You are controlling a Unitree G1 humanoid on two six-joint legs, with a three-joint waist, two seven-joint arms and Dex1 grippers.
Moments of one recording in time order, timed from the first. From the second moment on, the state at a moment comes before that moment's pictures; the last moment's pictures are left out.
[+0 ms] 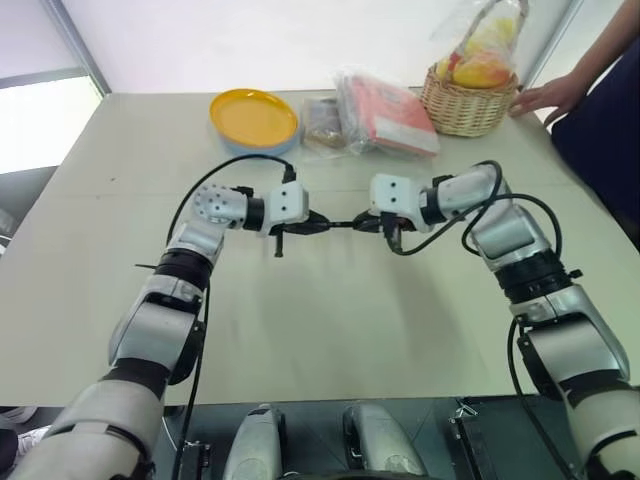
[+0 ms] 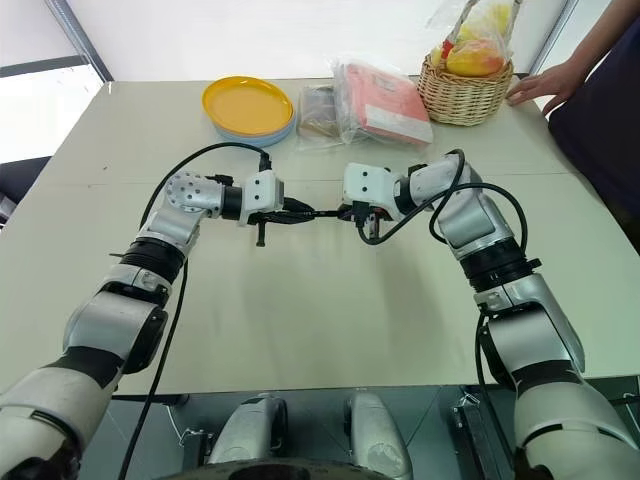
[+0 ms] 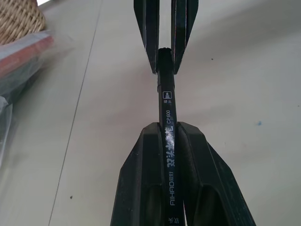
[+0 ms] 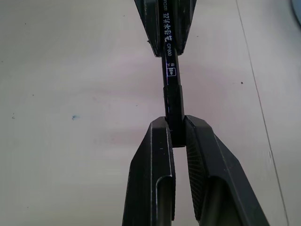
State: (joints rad) left arm -0.99 0.34 -0.21 0.90 0.06 -0.43 -1.24; right arm -0.91 -0.57 0.34 0.35 -0.10 0.16 1.21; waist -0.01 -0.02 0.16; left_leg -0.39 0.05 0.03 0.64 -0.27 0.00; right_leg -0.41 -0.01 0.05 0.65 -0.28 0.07
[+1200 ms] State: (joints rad) left arm -0.48 0.35 0.10 0.05 -0.06 0.63 -0.58; right arm -0.79 -0.59 0.07 0.06 0.28 0.47 1.21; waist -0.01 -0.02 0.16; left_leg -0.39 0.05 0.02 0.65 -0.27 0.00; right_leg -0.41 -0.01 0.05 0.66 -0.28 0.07
